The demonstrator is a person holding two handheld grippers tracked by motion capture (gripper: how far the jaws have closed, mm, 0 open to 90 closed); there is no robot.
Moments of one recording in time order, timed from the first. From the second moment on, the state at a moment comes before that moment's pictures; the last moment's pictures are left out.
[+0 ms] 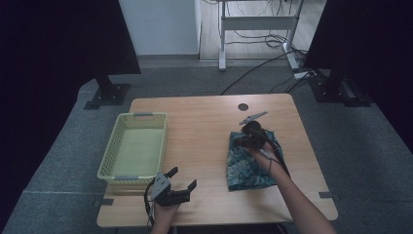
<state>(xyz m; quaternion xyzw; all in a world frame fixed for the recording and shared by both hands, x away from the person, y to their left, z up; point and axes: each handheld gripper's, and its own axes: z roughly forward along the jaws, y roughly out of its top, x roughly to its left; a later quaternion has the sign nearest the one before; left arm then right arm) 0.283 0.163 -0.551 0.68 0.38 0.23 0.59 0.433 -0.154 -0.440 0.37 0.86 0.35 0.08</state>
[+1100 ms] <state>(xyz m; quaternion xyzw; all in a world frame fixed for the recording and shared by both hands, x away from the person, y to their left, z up) 0.285 0.165 -0.552 0.67 0.38 0.22 0.60 0.432 -0.002 -0.512 0.31 0.91 0.27 -0.04</state>
